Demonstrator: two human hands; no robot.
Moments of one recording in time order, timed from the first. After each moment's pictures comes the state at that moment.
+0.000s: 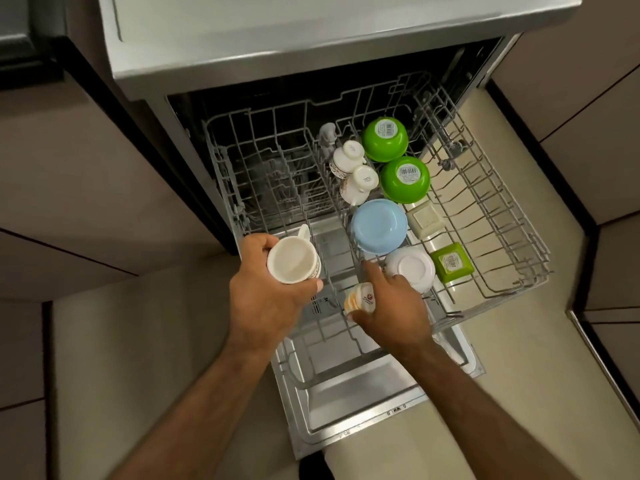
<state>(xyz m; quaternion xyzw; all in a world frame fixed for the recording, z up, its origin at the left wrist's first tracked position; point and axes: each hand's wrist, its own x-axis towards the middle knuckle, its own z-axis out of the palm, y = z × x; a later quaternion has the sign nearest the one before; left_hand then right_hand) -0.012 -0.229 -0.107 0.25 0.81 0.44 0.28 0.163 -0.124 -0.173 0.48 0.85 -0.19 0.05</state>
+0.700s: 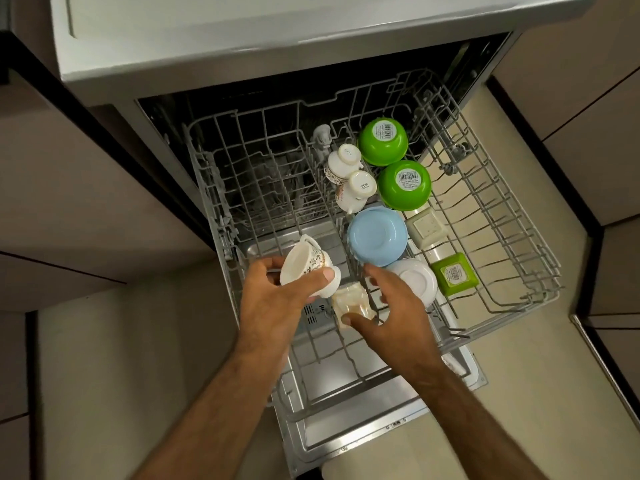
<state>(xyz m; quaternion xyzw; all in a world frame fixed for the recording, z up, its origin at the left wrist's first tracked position) -0.005 -0.191 -0.132 0.01 0.70 0.55 0.45 0.167 -0.112 -0.173 0.47 0.78 -0.40 -0.12</state>
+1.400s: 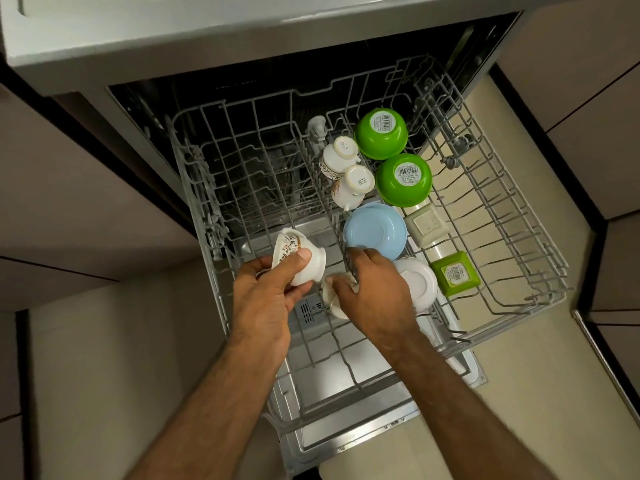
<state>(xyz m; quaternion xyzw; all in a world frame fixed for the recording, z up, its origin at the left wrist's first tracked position) -0.007 -0.167 -0.146 -0.16 0.58 0.66 0.46 0.125 -0.080 -0.193 0.47 0.84 -0.25 -0.04</state>
